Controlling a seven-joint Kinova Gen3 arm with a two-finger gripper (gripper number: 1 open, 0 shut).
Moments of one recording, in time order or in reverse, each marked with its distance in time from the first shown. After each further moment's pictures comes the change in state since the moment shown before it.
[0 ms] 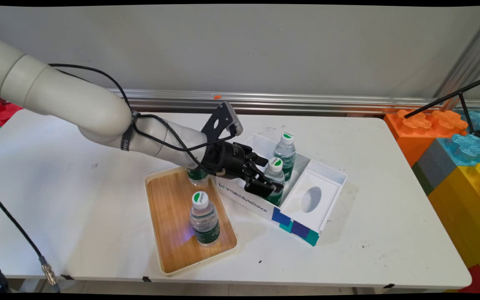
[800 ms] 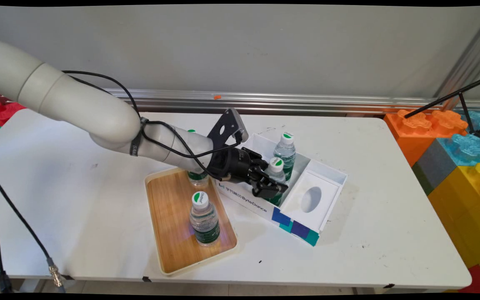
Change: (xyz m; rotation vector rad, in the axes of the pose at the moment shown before) arm -0.006 0.000 0.017 -0.012 0.015 0.026
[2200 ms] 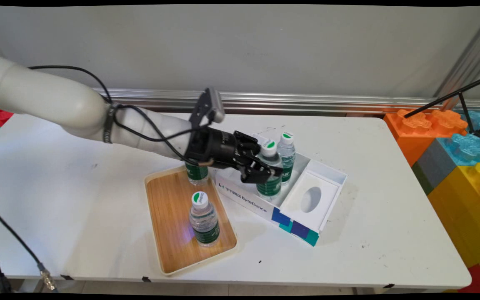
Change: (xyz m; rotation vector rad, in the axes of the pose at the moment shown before) arm 0.012 -0.004 -0.055 -0.052 0.124 0.044
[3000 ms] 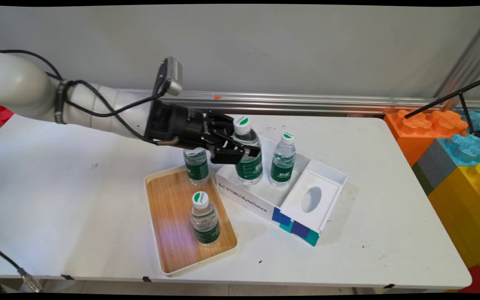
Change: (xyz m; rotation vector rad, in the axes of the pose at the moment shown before) arm 0.016 -0.005 -0.071 0.017 0.045 0.014
